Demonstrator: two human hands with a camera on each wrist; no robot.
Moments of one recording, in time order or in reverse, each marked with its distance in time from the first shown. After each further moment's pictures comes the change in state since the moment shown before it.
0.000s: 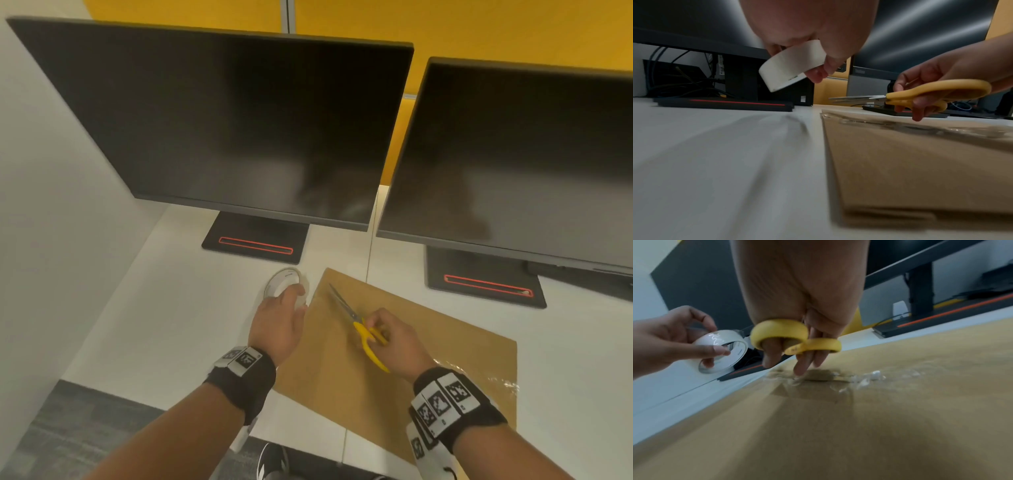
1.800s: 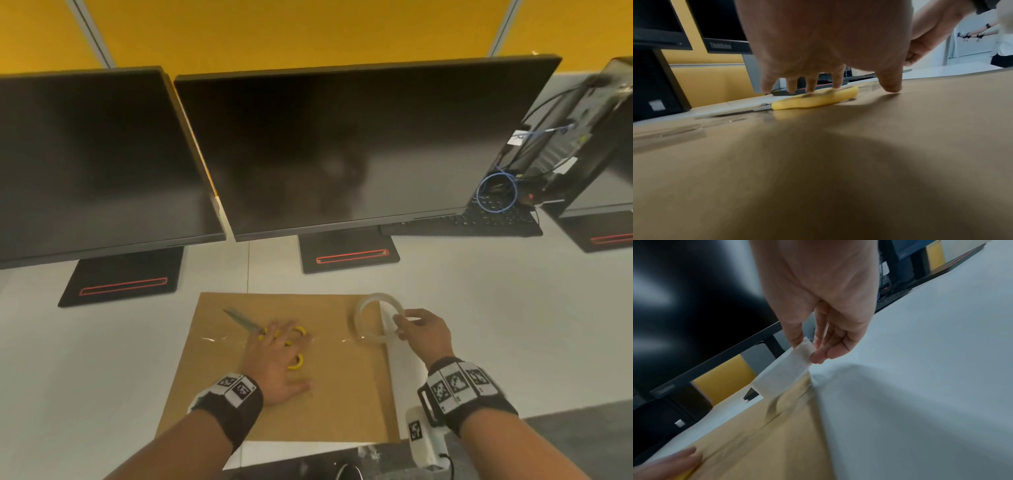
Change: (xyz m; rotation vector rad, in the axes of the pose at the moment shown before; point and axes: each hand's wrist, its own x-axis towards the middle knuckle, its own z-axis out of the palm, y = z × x) left_hand -0.024 0.132 0.102 0.433 -0.538 0.467; right_hand -0.112 0.145 -0.134 0.366 0.652 0.505
